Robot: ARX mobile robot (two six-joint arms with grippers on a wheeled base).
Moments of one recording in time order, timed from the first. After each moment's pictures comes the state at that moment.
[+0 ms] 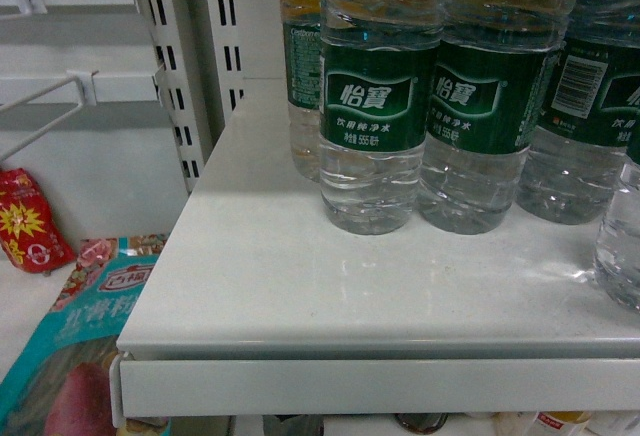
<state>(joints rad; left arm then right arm) 0.00 0.01 0.01 0.00 0.00 0.00 0.19 1.00 0.56 0.08 -0.17 -0.02</state>
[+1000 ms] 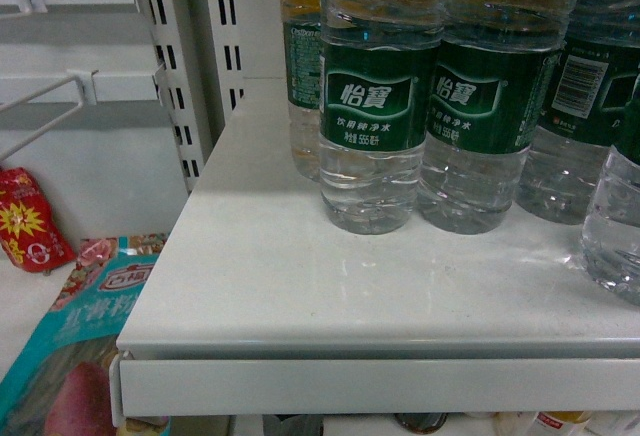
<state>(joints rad) 0.00 0.01 0.01 0.00 0.00 0.00 0.20 1.05 0.56 0.15 -0.15 -0.01</state>
